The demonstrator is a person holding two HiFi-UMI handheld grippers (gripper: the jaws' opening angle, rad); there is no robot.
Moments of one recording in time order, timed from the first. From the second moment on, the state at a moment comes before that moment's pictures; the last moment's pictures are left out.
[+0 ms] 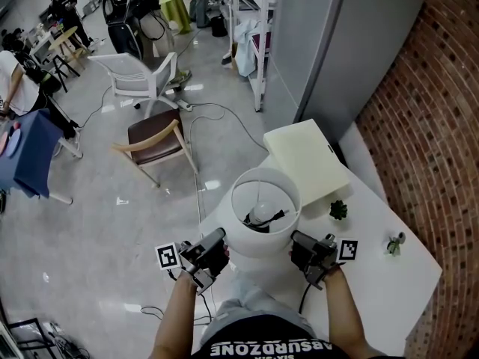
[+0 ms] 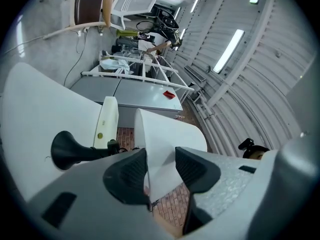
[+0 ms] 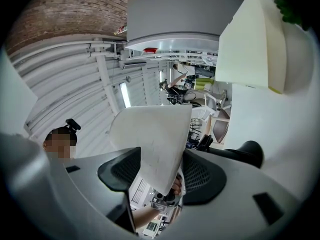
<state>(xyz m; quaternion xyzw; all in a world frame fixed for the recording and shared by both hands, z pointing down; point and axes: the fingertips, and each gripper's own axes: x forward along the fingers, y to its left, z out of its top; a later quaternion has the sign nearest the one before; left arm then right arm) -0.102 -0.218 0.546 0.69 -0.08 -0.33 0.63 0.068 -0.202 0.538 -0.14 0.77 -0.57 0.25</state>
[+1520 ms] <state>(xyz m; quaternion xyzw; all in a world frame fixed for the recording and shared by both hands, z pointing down) -0.104 -0.207 0.523 0.73 -0.09 -0.34 0.59 0.070 -0.200 0.514 -0.13 0.78 -0.54 0.28</state>
